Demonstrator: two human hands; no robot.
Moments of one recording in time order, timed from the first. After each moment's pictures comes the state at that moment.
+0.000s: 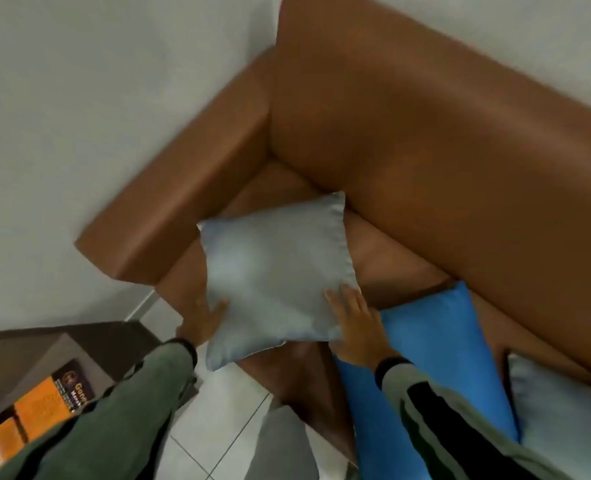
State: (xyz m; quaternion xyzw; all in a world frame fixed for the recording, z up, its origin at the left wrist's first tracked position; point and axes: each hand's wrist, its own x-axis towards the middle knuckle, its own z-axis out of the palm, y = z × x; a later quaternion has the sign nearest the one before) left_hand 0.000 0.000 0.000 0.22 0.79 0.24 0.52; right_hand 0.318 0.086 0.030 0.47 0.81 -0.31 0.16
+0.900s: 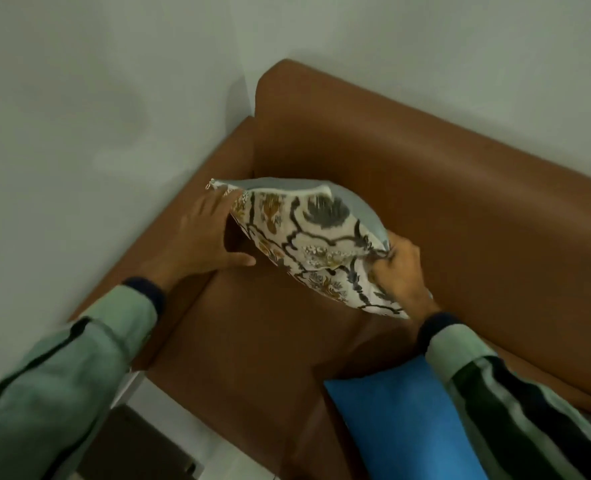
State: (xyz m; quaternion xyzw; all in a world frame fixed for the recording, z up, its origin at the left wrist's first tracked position) left_hand -0.043 0.263 0.155 0.74 0.65 0.08 0.18; right_hand 0.288 0.271 0.144 0.63 0.62 -0.38 -0.28
